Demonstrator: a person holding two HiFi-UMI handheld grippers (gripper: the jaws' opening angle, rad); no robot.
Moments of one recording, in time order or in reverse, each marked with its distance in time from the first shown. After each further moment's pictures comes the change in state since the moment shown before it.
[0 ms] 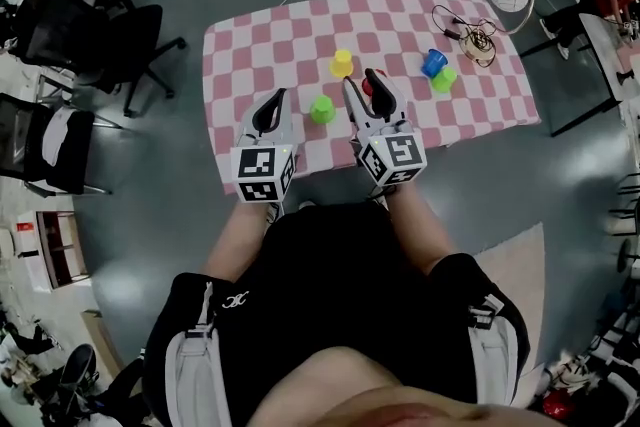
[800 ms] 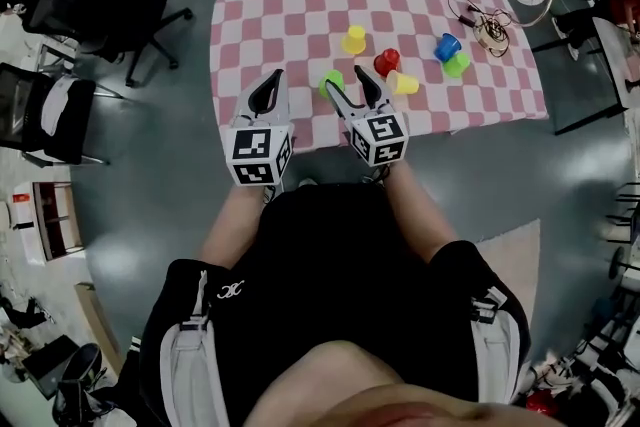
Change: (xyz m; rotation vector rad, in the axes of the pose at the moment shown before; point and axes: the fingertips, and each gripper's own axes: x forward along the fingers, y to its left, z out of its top) left arm -0.025 0.022 -0.015 -0.029 0.020 0.049; right arm 0.008 0.038 -0.108 -0.050 0.281 0.125
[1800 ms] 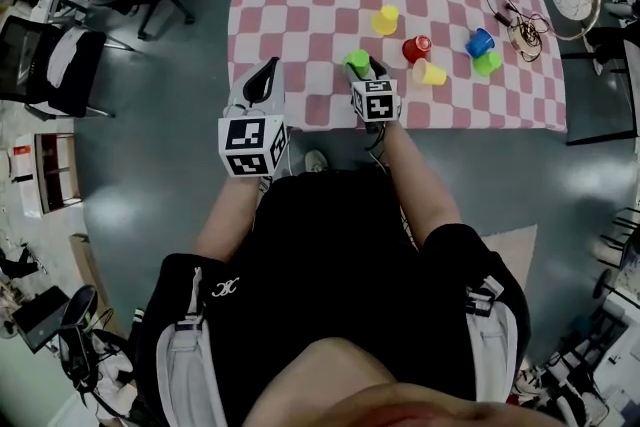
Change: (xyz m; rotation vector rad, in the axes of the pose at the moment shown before) left arm -0.022 0.047 -0.037 -0.046 0.091 0.113; right arm 0.074 -0.036 -0.160 0.019 0.436 -0.094
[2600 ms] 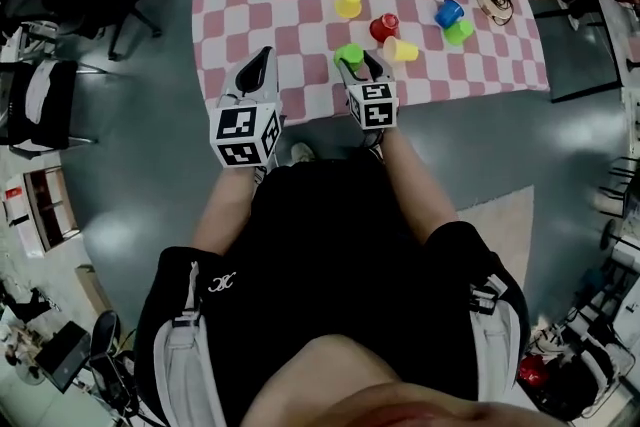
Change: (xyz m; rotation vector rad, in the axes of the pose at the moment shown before) left arm 0.031 -0.040 0.002 -0.032 0.004 -0.137; right arm -0.070 -0.028 0.005 0.010 -0.069 -0.096
